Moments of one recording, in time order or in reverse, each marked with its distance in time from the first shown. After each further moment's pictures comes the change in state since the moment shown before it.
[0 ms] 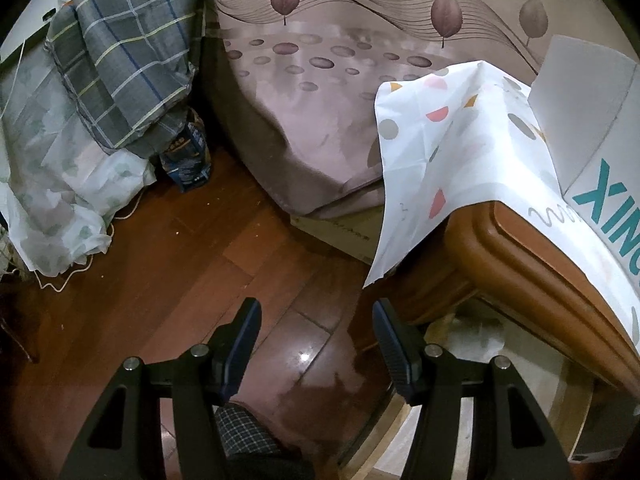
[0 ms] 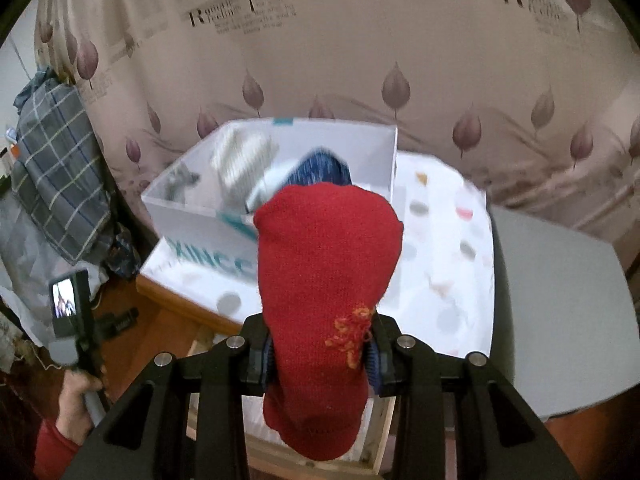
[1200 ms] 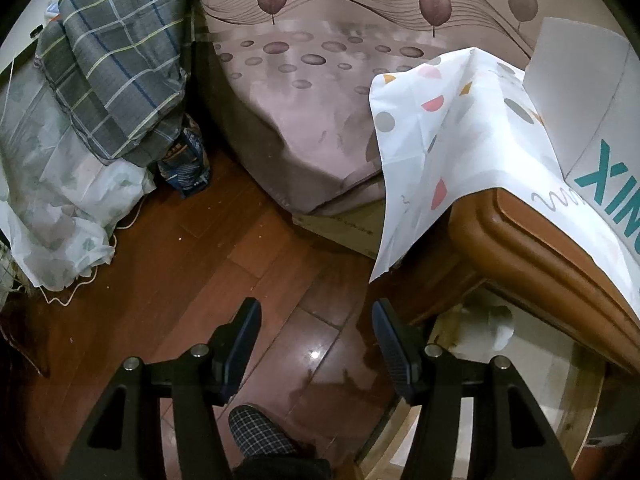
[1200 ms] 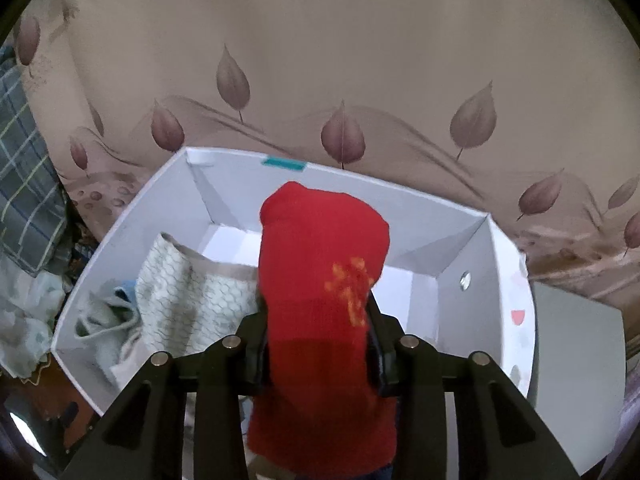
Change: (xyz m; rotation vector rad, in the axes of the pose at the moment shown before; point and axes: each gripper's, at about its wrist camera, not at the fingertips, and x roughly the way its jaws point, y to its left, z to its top) left arm 0.001 -0.001 -0.002 0.068 0.010 0.013; right arm 0.168 0.044 0.129 -0.047 0.143 -0.084
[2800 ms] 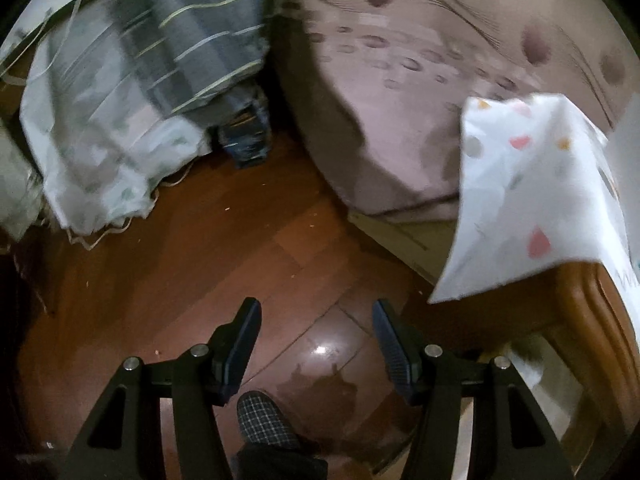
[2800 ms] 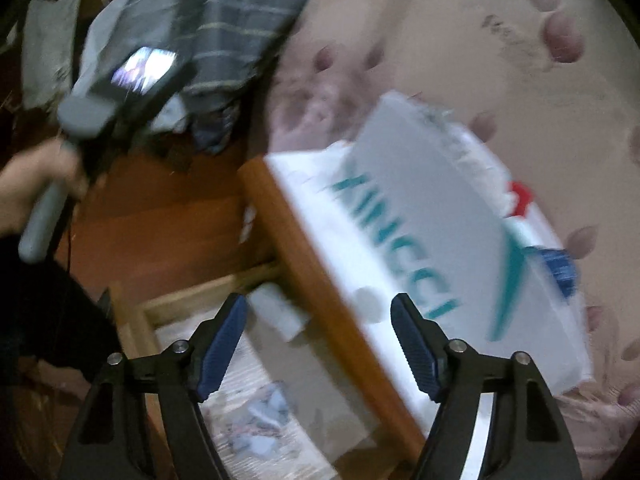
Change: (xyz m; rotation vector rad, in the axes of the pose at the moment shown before) left arm 0.009 0.067 0.006 -0.256 0.032 0.129; right arm -0.063 0.113 -0.228 -0.794 -0.218 0.201
